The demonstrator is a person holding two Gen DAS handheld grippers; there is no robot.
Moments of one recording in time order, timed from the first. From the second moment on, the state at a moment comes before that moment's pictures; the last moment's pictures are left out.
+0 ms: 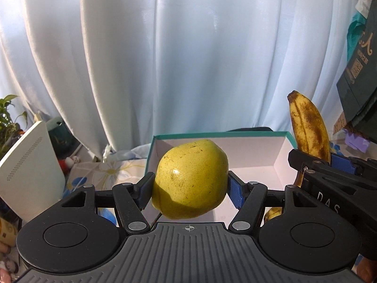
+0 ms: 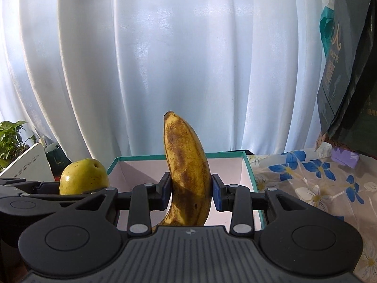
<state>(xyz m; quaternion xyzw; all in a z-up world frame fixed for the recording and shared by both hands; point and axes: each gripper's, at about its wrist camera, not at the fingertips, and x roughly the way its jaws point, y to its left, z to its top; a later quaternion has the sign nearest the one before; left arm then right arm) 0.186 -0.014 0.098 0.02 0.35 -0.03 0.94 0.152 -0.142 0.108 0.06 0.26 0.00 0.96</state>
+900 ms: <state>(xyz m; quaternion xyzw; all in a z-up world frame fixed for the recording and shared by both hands) 0.275 -0.027 -0.003 0.05 0.46 0.01 0.88 0.227 -0.159 0.023 0.06 0.36 -0.06 0.93</state>
